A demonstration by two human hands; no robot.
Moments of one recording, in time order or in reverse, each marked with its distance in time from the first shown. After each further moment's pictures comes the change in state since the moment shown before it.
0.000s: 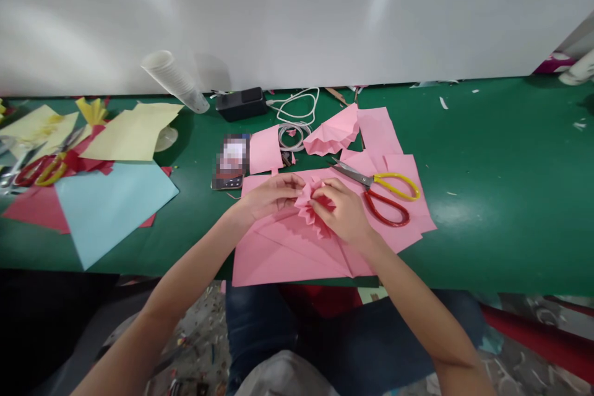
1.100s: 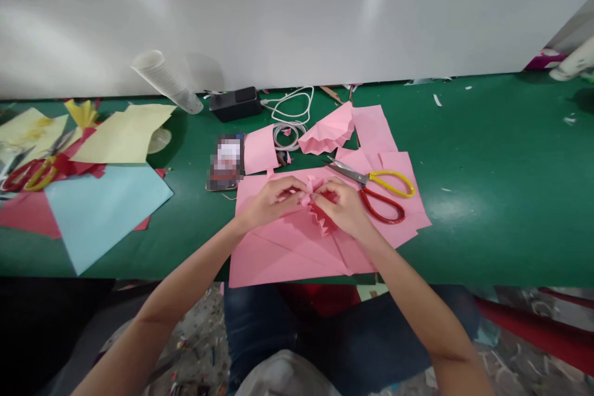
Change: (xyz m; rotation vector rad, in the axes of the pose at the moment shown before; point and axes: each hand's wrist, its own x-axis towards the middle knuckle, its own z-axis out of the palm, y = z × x) left_hand -0.009 -0.008 0.012 0.784 -0.036 0.514; right_hand 0.007 -0.002 -0.006 0.304 -0.019 0.279
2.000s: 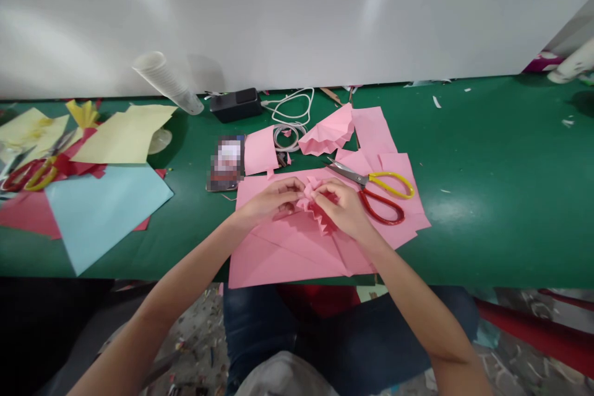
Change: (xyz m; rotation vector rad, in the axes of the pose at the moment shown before) left_hand 0.003 -0.007 -0.001 -0.643 -0.103 -0.458; right_hand -0.001 0.002 0.000 0.034 -0.002 0.004
